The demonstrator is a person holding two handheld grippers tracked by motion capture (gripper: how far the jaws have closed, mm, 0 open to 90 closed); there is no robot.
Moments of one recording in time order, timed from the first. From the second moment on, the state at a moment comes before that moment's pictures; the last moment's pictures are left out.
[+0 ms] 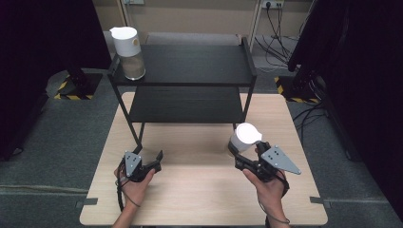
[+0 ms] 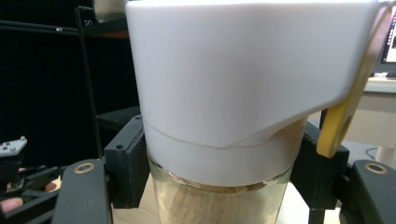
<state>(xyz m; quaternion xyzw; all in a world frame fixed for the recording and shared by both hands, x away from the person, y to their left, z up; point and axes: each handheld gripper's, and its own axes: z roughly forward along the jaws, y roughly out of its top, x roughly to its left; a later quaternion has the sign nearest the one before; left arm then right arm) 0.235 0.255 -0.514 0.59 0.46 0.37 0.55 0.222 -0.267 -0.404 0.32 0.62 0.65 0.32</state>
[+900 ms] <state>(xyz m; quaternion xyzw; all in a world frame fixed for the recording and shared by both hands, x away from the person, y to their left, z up) 0.235 0.255 -0.514 0.59 0.46 0.37 0.55 0.234 -0.258 -0.364 0.30 0.59 0.67 0.34</state>
